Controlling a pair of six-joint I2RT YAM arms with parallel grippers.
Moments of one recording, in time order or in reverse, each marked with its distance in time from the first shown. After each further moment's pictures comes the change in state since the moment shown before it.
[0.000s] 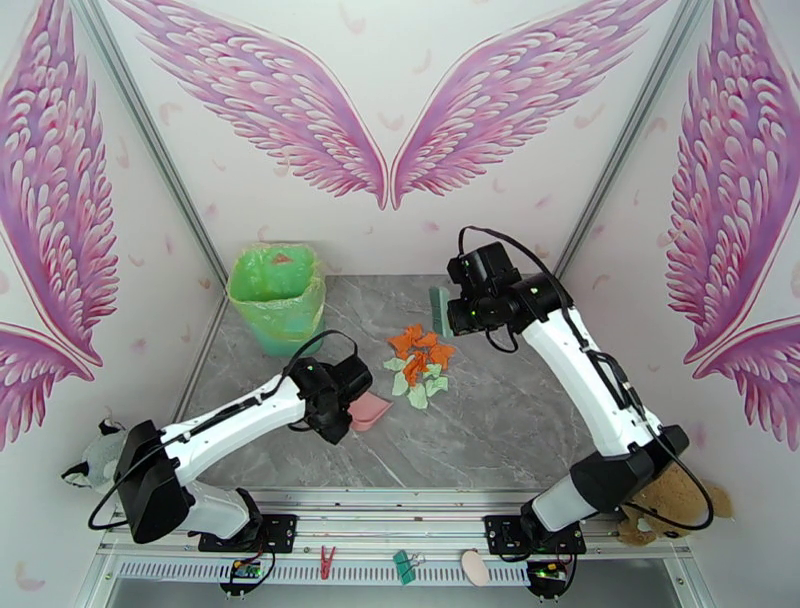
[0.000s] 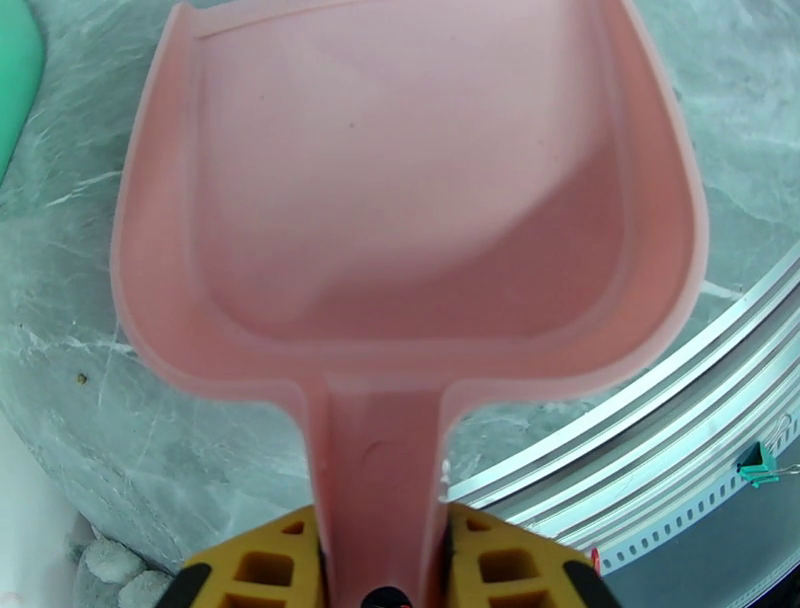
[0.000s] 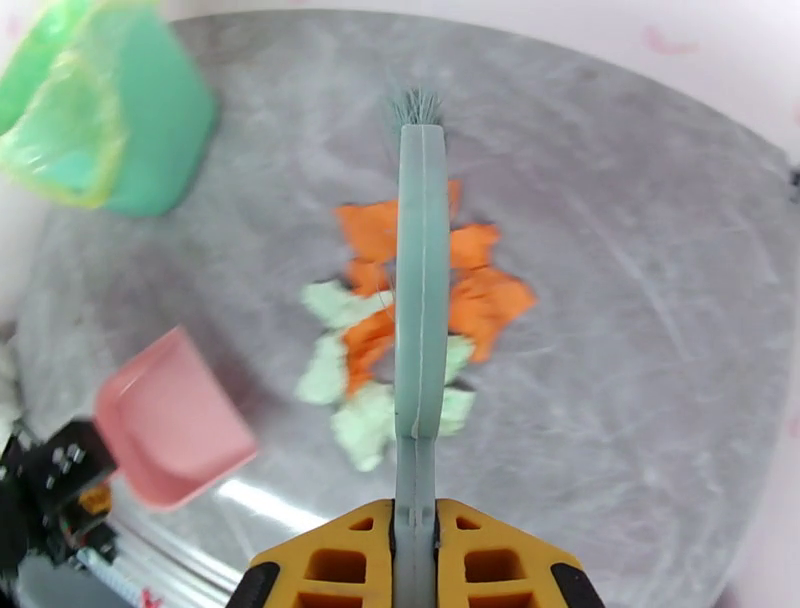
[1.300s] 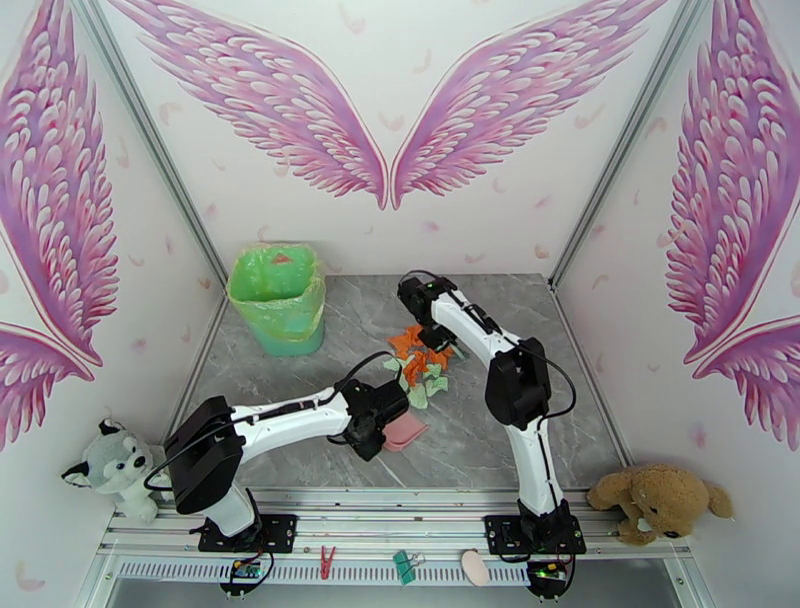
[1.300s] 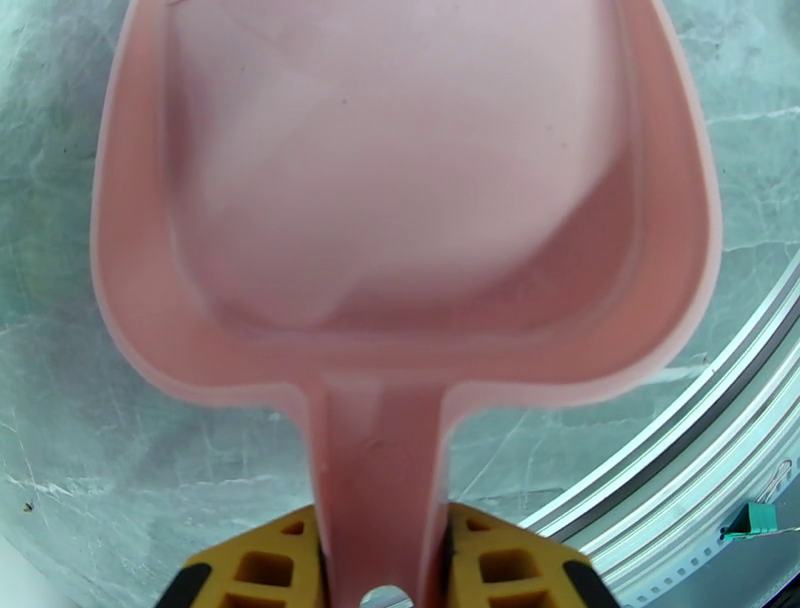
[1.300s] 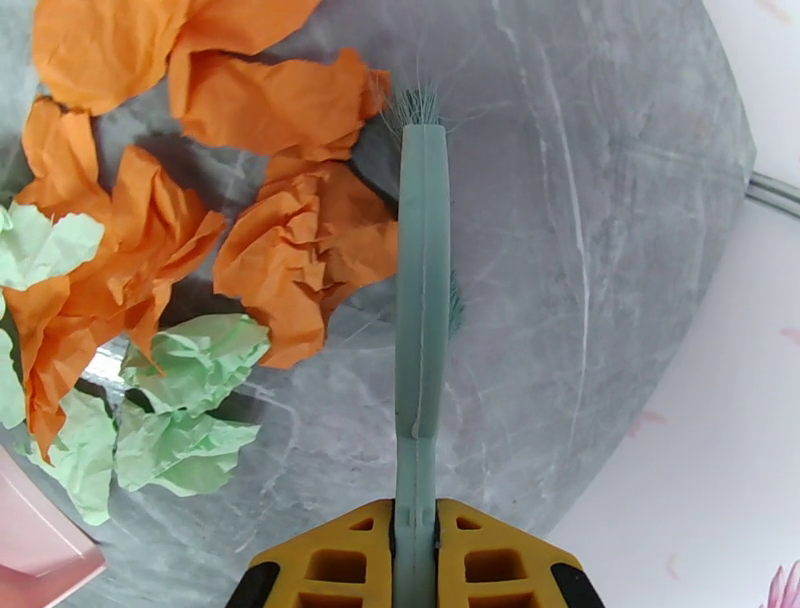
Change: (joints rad) left arm -0.099 0.188 -0.038 0.256 0.071 0.014; right arm 0.092 0.551 0.118 -0.119 0.340 -0.240
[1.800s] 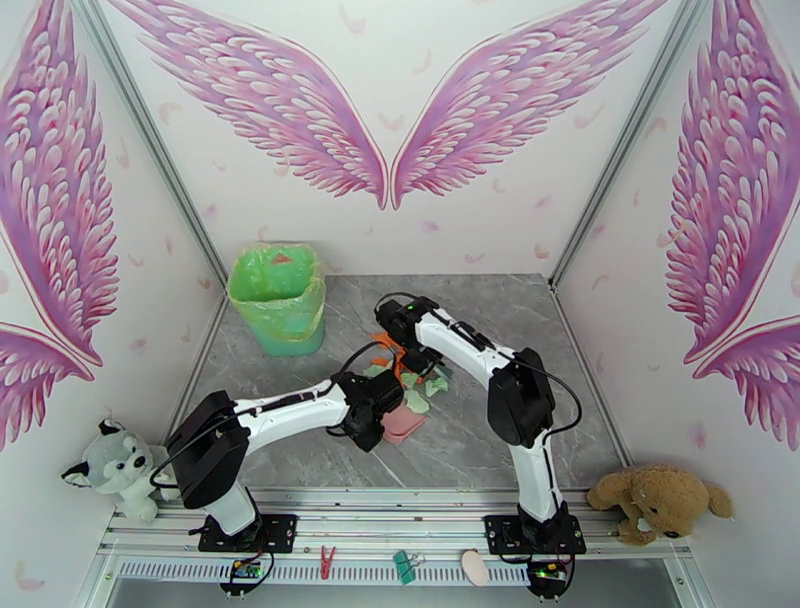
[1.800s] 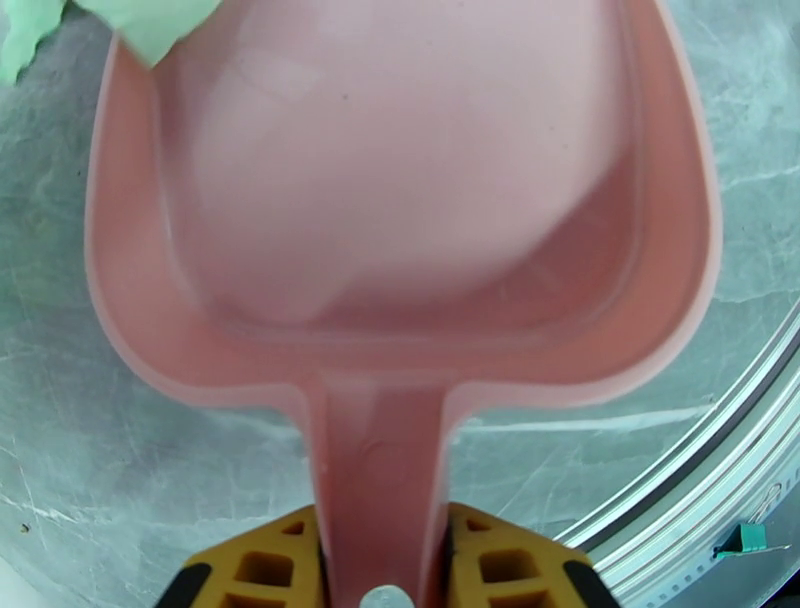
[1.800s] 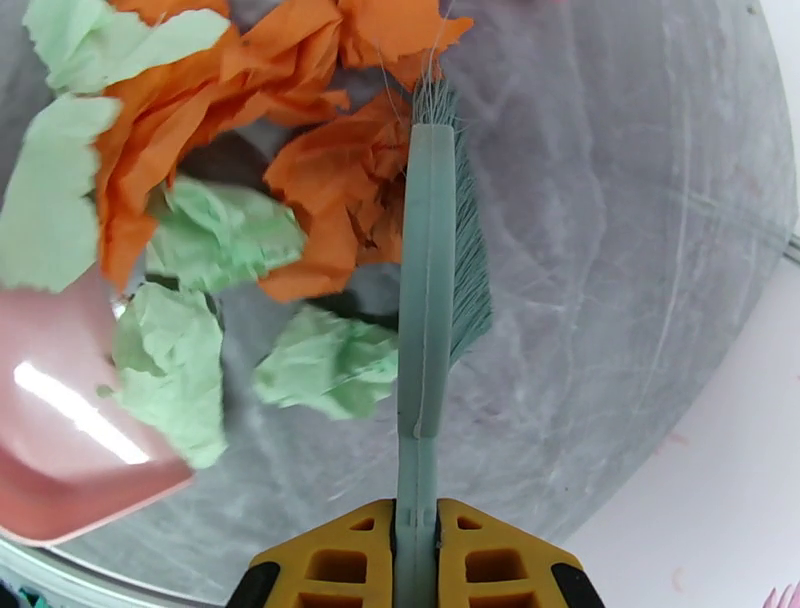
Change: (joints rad) left arm 0.060 0.030 0.000 0.055 0.024 0.026; right arm 0.176 -0.136 -0.179 0.004 -0.119 0.012
